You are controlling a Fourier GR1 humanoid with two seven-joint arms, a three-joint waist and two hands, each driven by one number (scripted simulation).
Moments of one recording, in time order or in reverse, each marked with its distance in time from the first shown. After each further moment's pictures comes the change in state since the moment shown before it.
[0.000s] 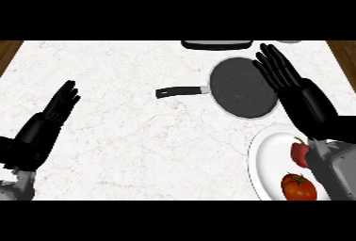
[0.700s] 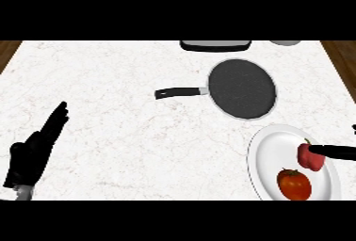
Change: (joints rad) left arm 0.108 0.016 -0.019 0.082 -0.114 0.090 0.026; right arm 0.261 -0.326 -0.039 0.460 0.155 -0.283 0.711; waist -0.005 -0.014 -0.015
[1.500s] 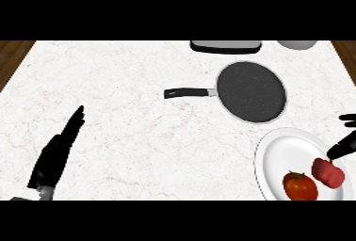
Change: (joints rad) left arm -0.013 -0.080 -0.067 0.023 -0.088 0.044 0.006; right arm -0.291 -0.179 0.171 -0.017 -0.252 0.497 0.463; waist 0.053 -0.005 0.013
